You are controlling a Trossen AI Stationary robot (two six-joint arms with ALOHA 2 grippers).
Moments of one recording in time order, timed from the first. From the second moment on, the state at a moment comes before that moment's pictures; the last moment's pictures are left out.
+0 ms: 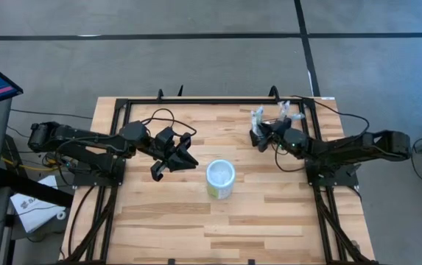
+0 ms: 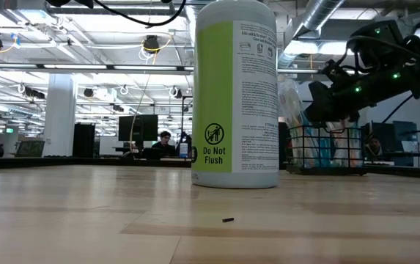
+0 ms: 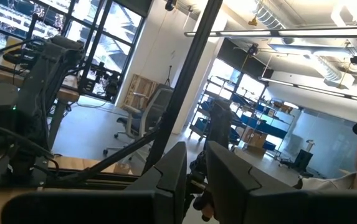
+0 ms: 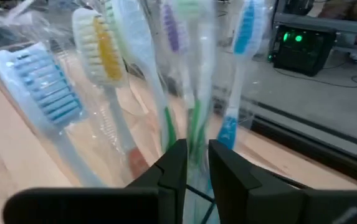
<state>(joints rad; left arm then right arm) -0.01 1.20 0.74 0.71 0.41 -0.47 -0.28 1.13 0.16 0.68 0.51 0.18</state>
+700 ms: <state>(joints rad) -0.01 1.20 0.74 0.71 0.41 -0.47 -0.26 0.94 0.16 0.58 0.55 0.17</state>
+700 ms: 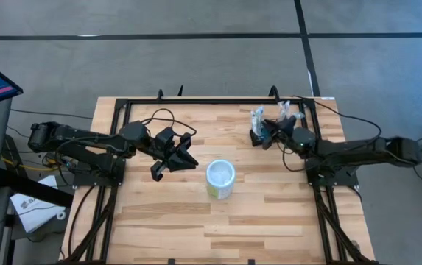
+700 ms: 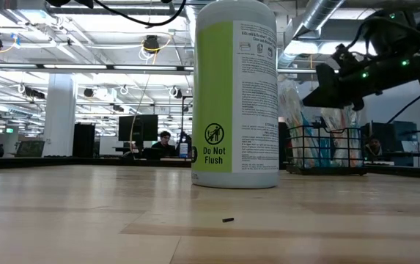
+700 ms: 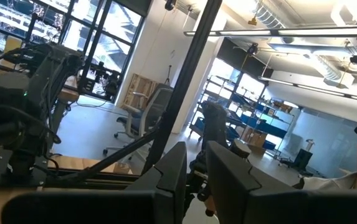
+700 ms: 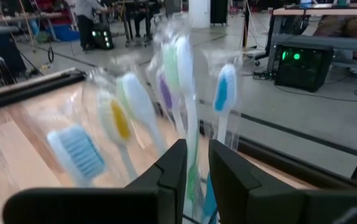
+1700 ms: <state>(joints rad) -0.01 1.20 0.74 0.71 0.41 -0.47 -0.06 0.65 0.25 0.38 0.61 0.10</state>
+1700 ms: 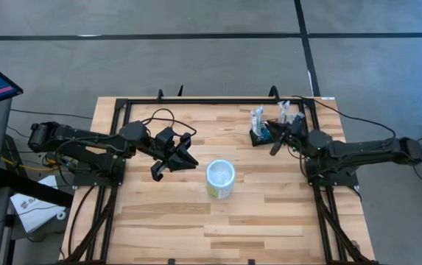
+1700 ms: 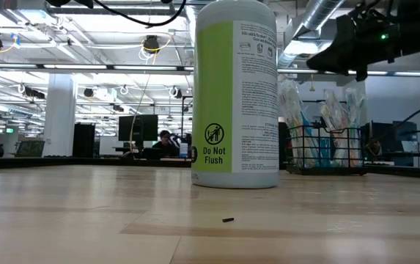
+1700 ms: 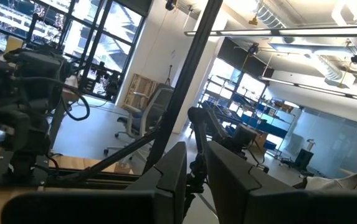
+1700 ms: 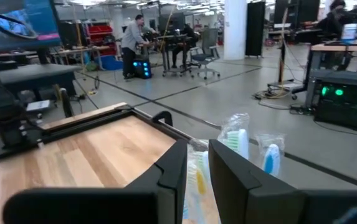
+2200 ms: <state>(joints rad) -0.01 1.20 0.74 0.71 0.42 -0.47 0.04 0.61 0.25 0.33 0.66 0.10</state>
